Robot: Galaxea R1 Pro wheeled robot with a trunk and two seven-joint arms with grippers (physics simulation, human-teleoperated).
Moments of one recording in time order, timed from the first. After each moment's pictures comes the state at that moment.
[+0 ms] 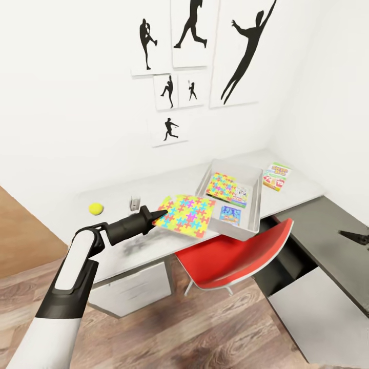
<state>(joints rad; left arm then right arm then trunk) -0.63 0.01 -0.04 -1.51 1.39 0.94 0.15 -0.41 -0.66 -0.56 -1.39 -0.34 0.92 0.71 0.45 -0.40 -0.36</state>
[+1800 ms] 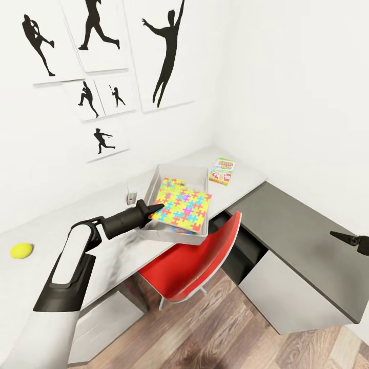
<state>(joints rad) -0.67 0.03 -0.03 -1.51 1.38 0.93 0.16 -0.42 -0.59 -0.58 -1.37 -0.34 0.91 0.73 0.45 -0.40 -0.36</state>
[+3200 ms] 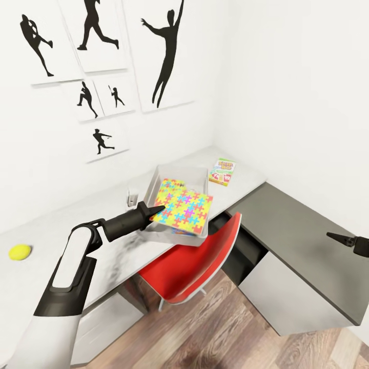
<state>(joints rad) -0.65 0.01 -0.03 -1.54 1.37 0.94 0.18 -0.42 -0.58 -0.57 -1.38 -0.34 0.92 0.73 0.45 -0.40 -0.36</state>
